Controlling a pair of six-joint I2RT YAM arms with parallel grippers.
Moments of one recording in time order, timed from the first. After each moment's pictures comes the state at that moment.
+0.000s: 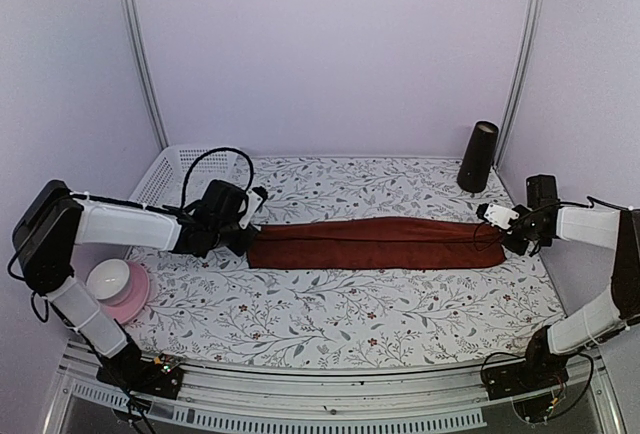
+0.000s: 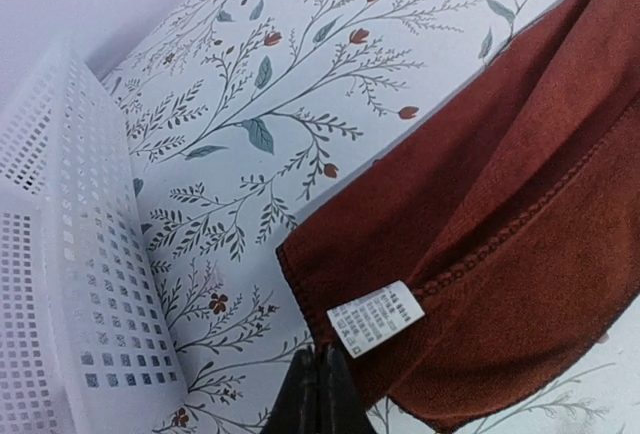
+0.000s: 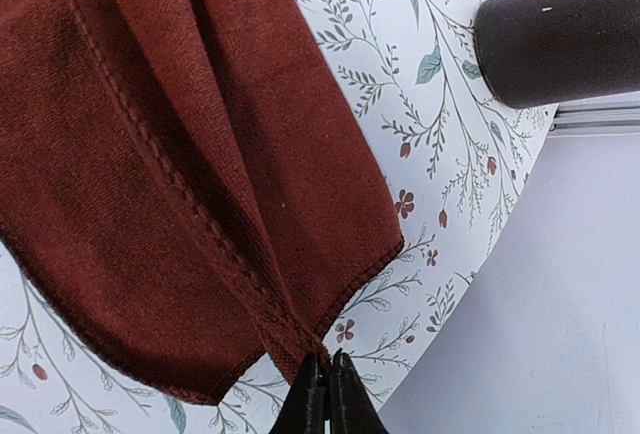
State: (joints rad) left arm -0.64 1.61 0.83 0.01 -0.37 0.17; right arm -0.08 1.39 0.70 -0.20 -0.02 -1.09
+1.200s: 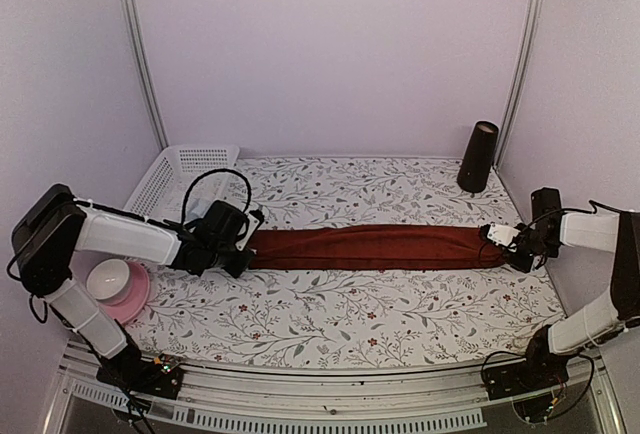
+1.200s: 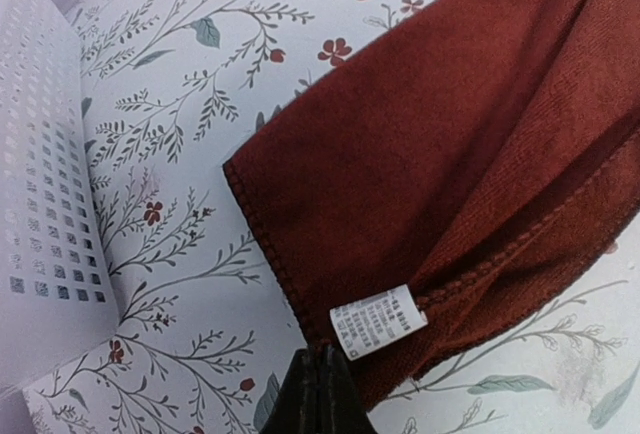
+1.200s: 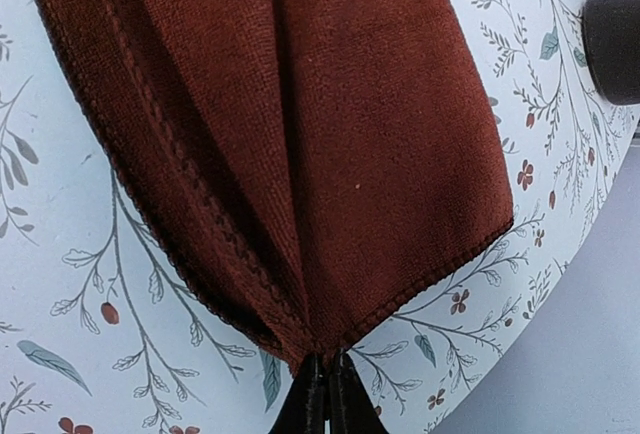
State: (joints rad) left arm -0.68 1.58 0.71 -0.03 -0.37 0.08; right arm -0.15 1.37 0.64 -0.34 -0.12 -1.20
